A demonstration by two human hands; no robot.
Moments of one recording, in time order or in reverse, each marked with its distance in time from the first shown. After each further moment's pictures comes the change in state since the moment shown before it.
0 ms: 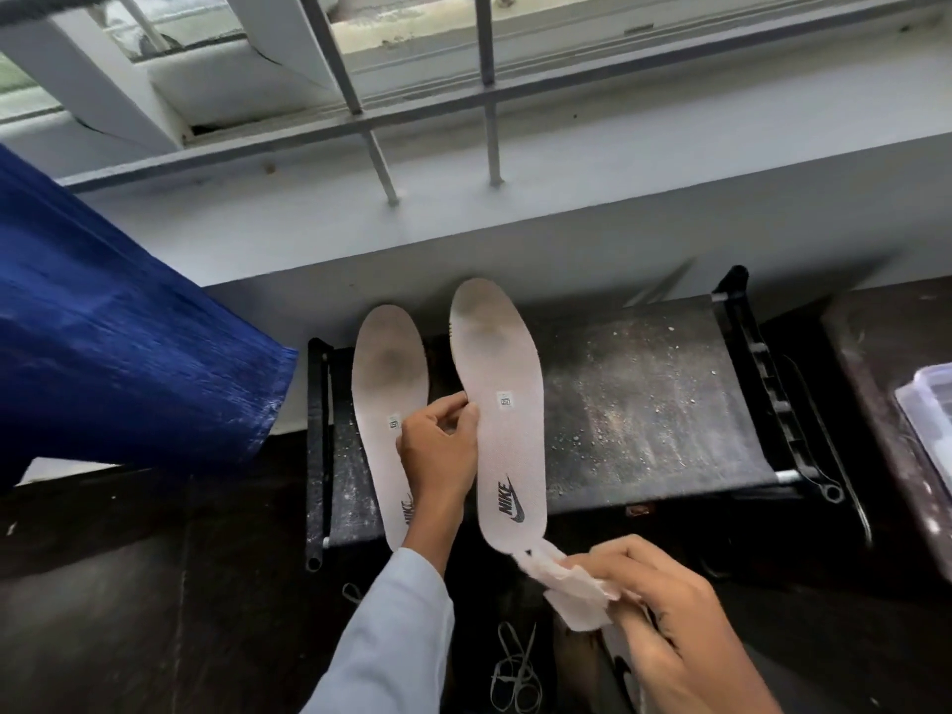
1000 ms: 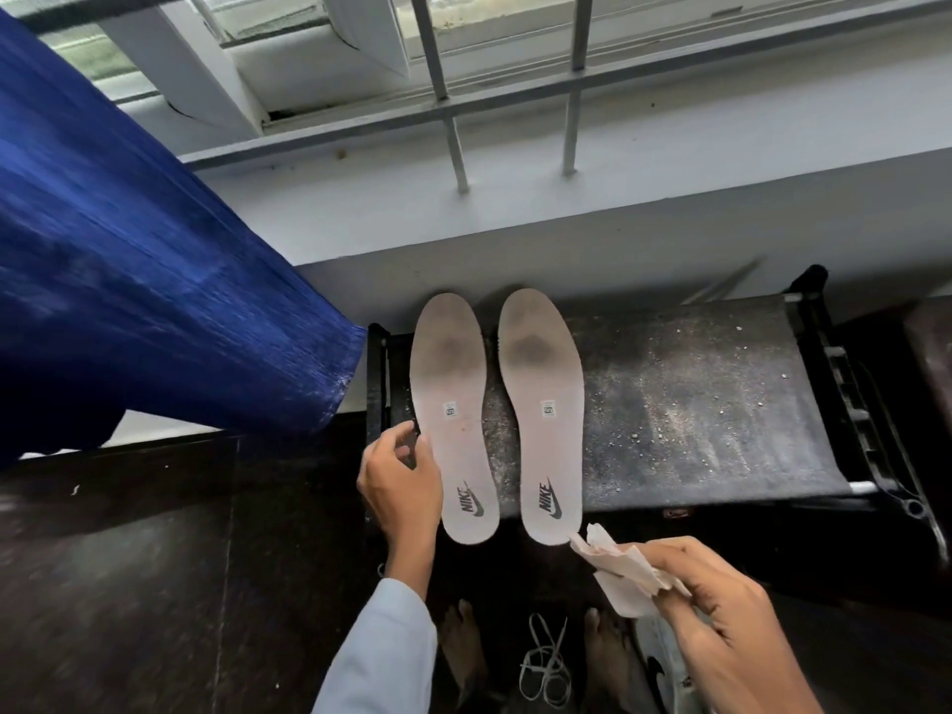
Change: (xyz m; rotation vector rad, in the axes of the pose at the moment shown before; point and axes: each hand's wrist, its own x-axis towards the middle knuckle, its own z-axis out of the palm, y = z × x) left_hand 0.014 -0.043 -0.082 0.264 0.286 -0.026; right_hand 0.001 -0.017 0.016 0.031 0.029 0.138
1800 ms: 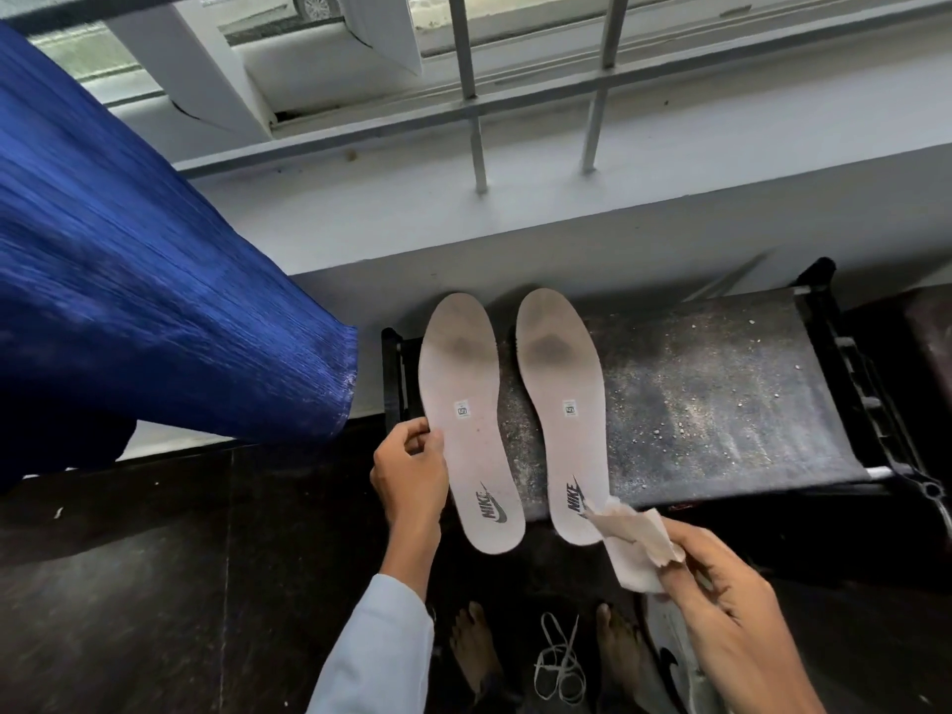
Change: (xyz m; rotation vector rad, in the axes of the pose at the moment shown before) left_hand 0.027 0.007 -0.018 -0.213 -0.212 -0.150; right_hand 0.003 -0.025 0.037 0.179 0.127 0.179
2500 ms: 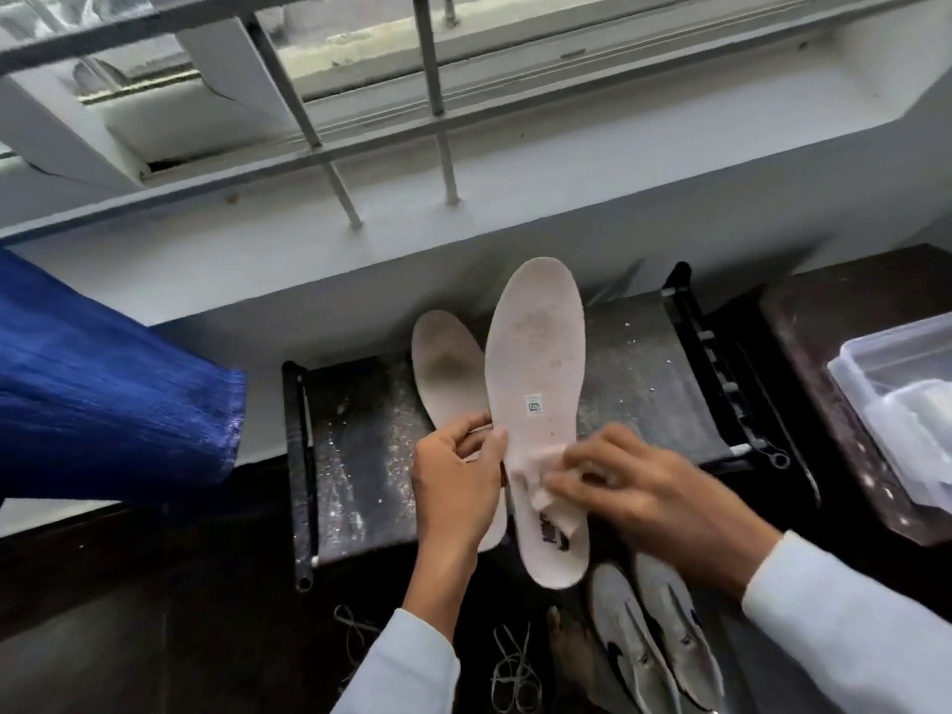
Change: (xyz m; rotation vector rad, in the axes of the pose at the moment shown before) left_hand -0.112 0.055 0.081 -0.111 -0.440 0.131; right_hand 0.072 -0.014 -0.101 -0.974 -0.283 -1.028
